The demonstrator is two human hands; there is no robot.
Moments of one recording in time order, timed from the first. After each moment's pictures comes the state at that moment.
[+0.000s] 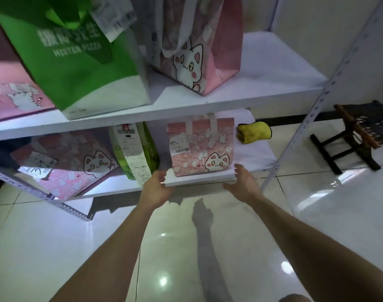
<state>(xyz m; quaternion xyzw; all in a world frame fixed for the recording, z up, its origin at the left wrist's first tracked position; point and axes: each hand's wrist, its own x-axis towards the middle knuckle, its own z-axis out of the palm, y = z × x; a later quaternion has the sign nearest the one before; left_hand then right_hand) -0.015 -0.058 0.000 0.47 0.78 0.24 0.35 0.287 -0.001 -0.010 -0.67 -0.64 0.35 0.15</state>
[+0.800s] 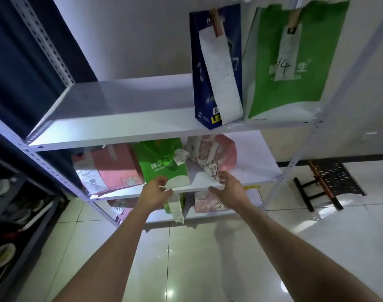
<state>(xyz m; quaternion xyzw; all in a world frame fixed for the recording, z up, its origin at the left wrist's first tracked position) -0.069 -0.116 0.477 0.50 0.76 0.25 0.33 0.205 -0.062 0.471 -0.60 -0.69 0.36 0.20</state>
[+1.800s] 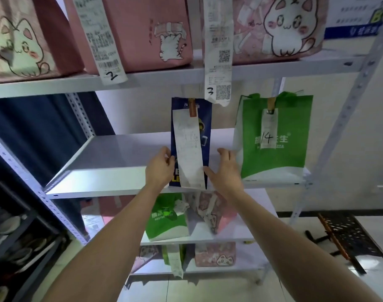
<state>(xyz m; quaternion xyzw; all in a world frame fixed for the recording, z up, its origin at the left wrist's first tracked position) -0.040 0.030 0.669 0.57 0.73 0.37 0.07 0.185 0.053 0.661 -0.56 -0.72 0.18 0.37</state>
